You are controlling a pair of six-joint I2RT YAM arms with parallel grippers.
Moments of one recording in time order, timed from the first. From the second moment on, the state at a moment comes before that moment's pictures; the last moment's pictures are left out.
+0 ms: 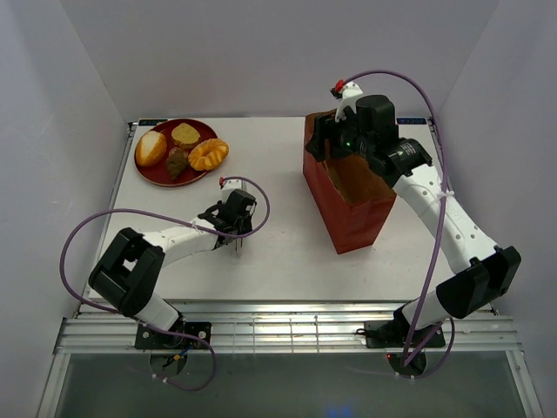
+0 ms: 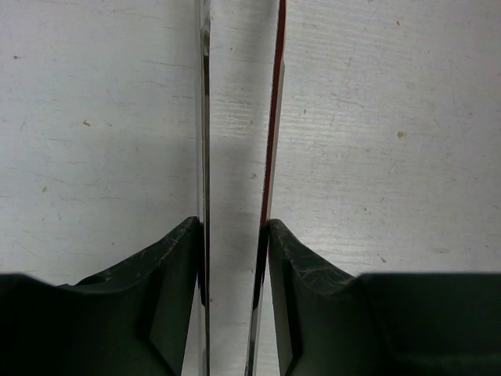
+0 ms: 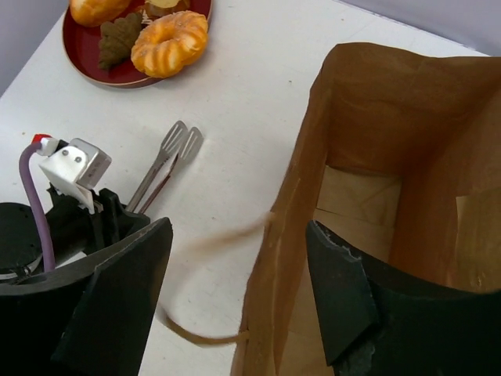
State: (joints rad) left arm -0.63 1.53 0.78 -0.12 -0.43 -0.57; right arm 0.51 1.48 1.61 -0.53 -0.16 0.13
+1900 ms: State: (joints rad) left arm 0.14 1.26 0.84 -0.16 0.51 -0.65; right arm 0.51 0.99 1.46 -0.70 0.07 0.14
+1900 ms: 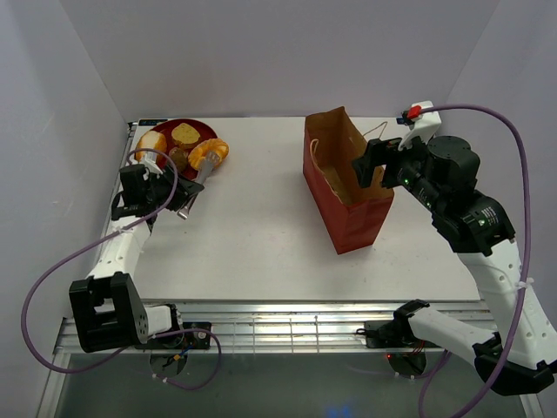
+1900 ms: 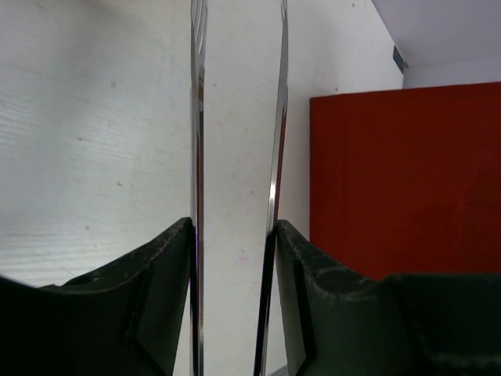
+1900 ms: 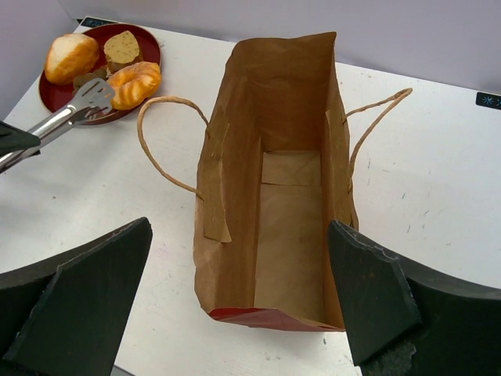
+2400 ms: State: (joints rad) left arm 0.14 1.32 0.61 0.22 0.72 -1.02; right arm 0.51 0.97 1.46 -0.71 0.09 0.14
